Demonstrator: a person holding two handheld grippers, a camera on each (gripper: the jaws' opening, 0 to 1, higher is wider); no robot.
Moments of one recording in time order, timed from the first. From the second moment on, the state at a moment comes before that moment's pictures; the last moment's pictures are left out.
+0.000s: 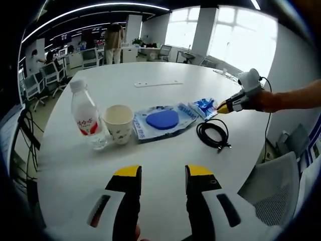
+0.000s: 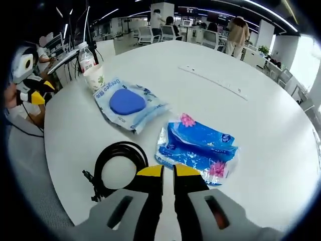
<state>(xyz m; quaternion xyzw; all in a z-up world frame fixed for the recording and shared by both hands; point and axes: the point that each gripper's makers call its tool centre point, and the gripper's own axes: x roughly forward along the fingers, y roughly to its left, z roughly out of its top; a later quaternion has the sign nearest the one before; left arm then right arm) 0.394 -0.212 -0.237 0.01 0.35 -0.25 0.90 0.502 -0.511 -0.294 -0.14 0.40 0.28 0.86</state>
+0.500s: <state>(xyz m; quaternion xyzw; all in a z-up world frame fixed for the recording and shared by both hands) 0.397 -0.212 -0.237 0.01 0.35 -0.25 0.90 0.517 -0.551 -0.285 -0.09 0.39 0.21 0.89</state>
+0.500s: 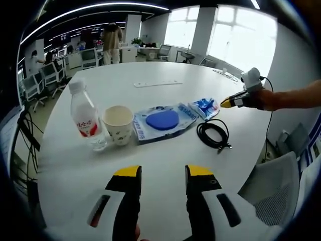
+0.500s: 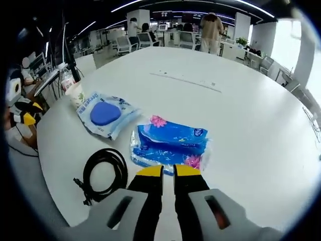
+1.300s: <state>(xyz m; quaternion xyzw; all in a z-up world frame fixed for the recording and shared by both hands) 0.396 -0.196 -0.231 0.01 0.36 -0.23 0.90 0.559 -0.596 -0.292 -0.08 0.40 0.16 0.90</state>
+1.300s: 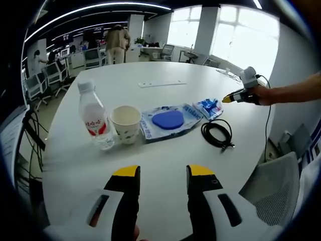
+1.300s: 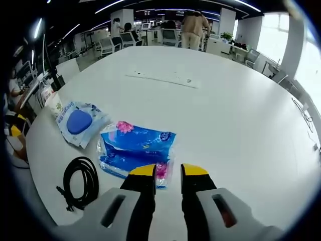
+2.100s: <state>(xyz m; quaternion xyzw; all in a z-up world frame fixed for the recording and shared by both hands) 0.395 -0.195 -0.223 0.01 0.35 -0.21 0.91 0.548 -0.593 -0.333 -0.06 0.45 0.13 0.88</state>
